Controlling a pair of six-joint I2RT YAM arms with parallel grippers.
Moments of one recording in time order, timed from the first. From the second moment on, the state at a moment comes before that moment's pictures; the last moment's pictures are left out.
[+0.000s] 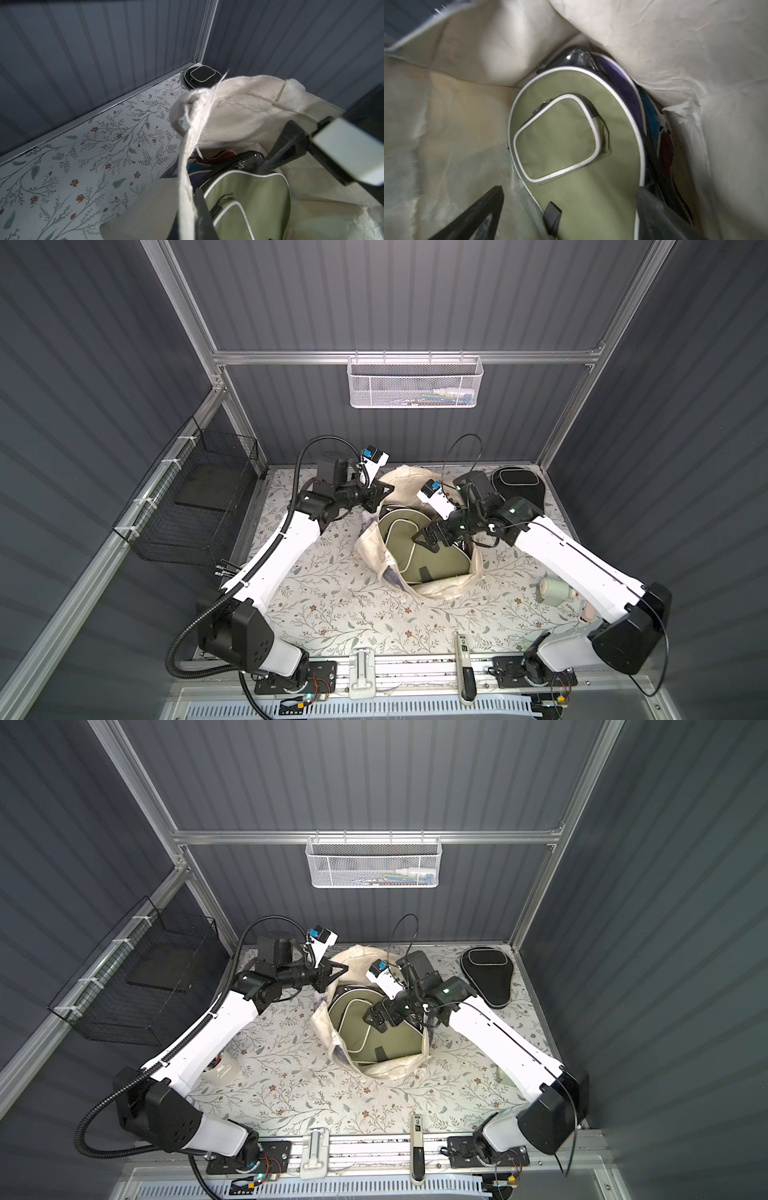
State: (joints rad) left arm -0.42 1.46 1.39 -0.39 0.56 0.06; right arm 0.63 1.47 1.41 -0.78 -0.33 -0.04
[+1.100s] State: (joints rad) left arm -0.42 1.36 1.18 -0.21 0.54 0.05; right arm 0.57 1.63 1.44 -0.70 -0.51 -0.05
